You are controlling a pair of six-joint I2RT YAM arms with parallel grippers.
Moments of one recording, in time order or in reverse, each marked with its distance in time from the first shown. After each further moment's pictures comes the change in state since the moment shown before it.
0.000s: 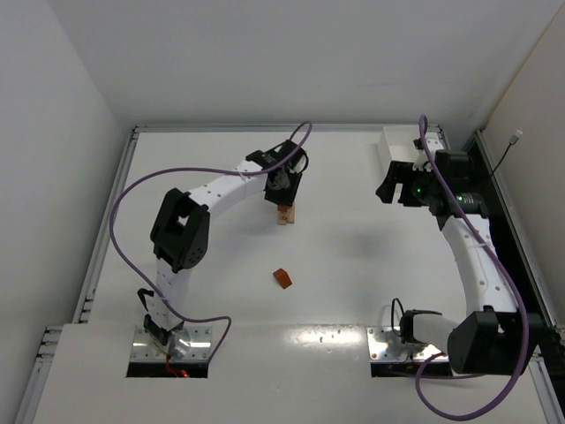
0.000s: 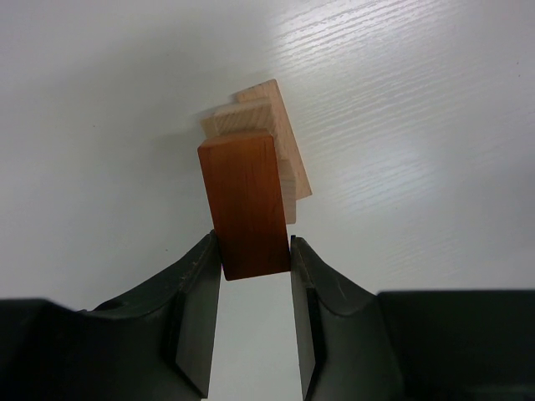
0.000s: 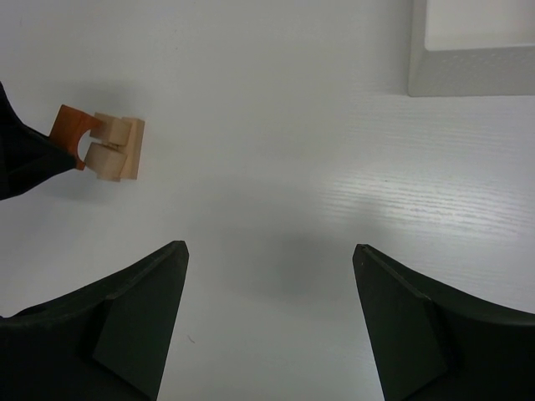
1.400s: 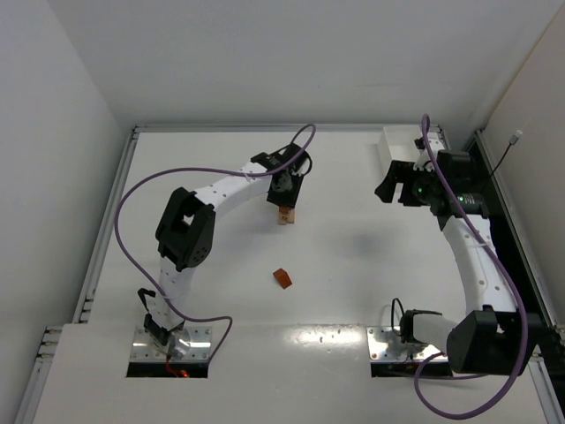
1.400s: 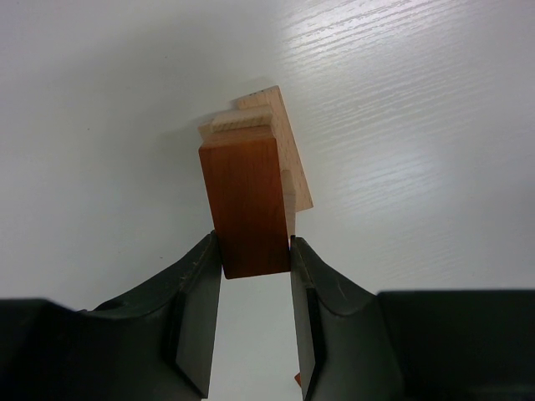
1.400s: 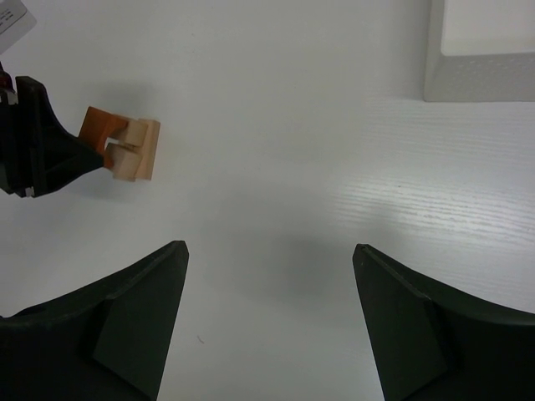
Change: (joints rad) left arm -0.015 0.040 0.019 0.006 -0.037 -0.028; right arm -0.015 0.000 -0.007 0.018 -0.053 0.008
